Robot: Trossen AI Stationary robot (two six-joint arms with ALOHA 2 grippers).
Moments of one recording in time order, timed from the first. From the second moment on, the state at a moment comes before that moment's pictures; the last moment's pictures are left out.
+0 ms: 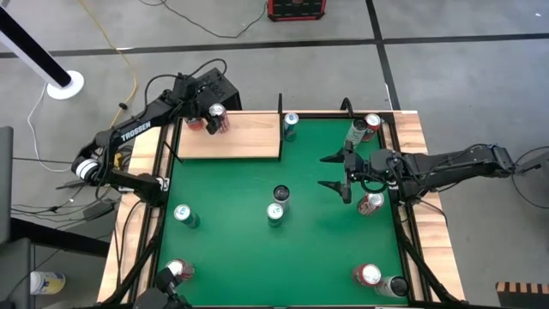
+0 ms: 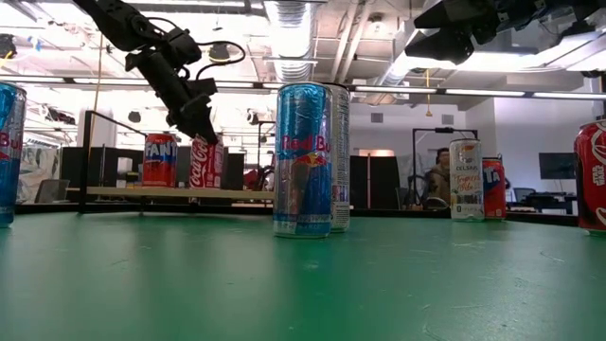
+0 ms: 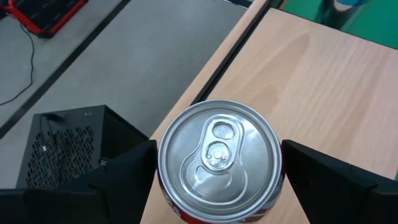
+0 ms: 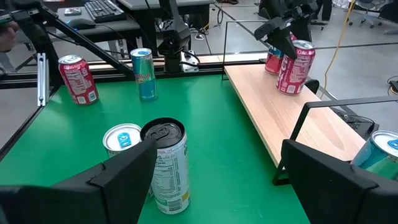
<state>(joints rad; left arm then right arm) 1.01 1.33 0.95 -0.32 0.17 0.36 0.07 0.85 0.63 -0.03 0.21 0.06</state>
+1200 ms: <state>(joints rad) 0.93 1.33 1.07 -0.36 0.22 0.38 0.04 0.85 0.63 -0.02 0.21 0.08</state>
